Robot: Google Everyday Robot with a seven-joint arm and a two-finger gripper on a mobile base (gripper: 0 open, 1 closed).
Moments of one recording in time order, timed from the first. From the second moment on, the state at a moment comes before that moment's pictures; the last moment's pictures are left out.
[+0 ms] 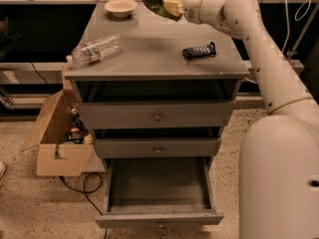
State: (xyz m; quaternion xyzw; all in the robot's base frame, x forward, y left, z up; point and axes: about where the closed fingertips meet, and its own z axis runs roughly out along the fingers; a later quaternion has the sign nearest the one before) arm 0.886 -0.041 0.968 -0.35 0.64 0.21 0.65
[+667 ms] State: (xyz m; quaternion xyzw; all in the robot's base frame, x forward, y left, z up) arm 0.879 -0.030 0.976 -0.36 0.62 0.22 0.66
